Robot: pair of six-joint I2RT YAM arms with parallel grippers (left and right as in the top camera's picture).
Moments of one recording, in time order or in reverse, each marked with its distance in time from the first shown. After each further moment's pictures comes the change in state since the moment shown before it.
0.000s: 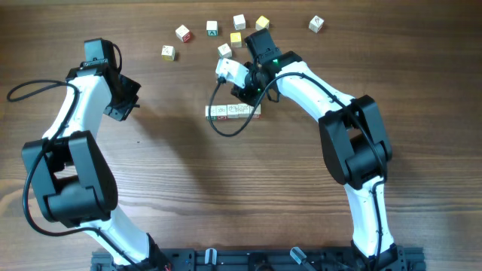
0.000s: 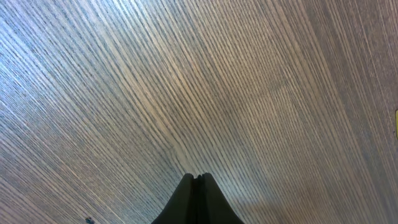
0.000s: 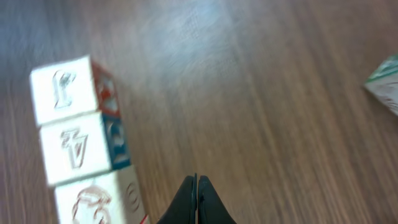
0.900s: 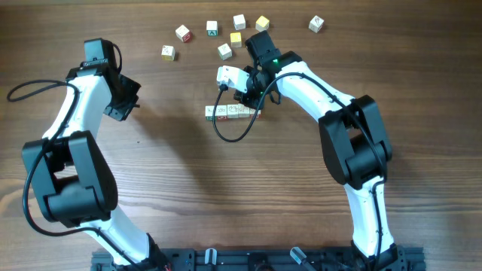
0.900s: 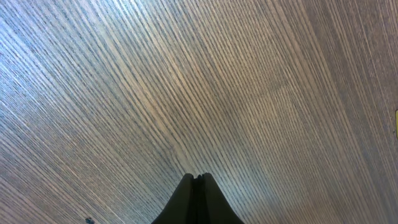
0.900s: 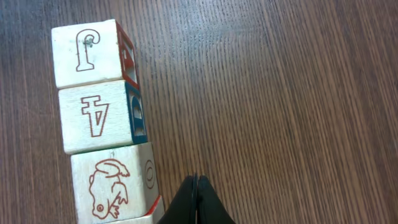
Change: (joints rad) left arm 0.000 0.000 0.000 0.000 0.000 0.000; right arm 0.000 0.000 0.000 -0.055 0.007 -0.084
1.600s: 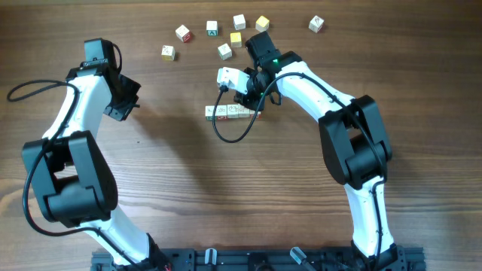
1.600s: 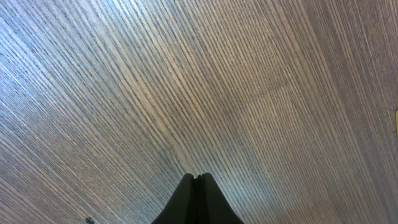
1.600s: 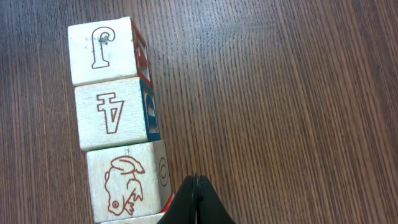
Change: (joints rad) left arm 0.000 0.000 0.000 0.000 0.000 0.000; right arm 0.000 0.000 0.000 -0.025 -0.016 0.000
